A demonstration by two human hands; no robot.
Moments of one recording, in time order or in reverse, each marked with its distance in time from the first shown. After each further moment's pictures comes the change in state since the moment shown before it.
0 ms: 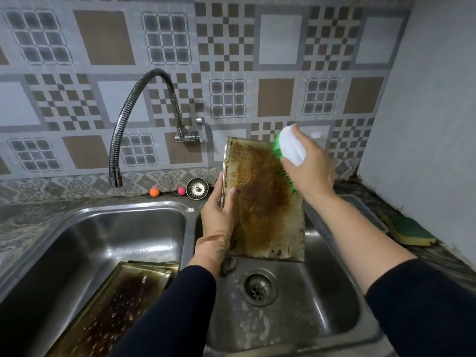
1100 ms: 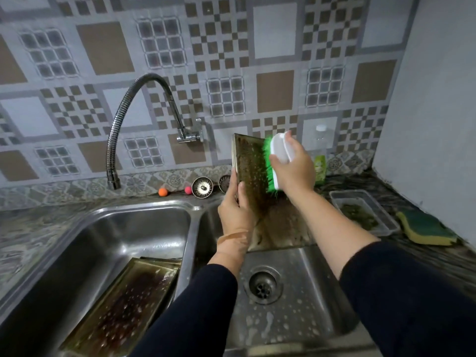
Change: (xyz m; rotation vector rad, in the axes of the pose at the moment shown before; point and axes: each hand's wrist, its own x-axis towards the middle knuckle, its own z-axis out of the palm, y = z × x) left_hand -0.019 0.022 0.058 0.092 0.180 0.059; right_hand 0.009 0.019 0.028 0.293 -0.101 0.247
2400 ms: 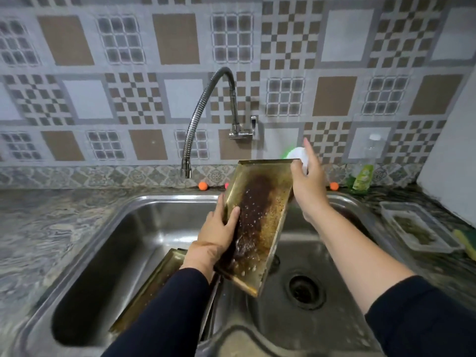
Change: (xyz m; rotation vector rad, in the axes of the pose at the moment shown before) left_hand 0.060 -0.093 -0.178 0.486 -0.421 -0.284; right_hand -0.065 -0.063 0.087 0.308 -0.125 0.013
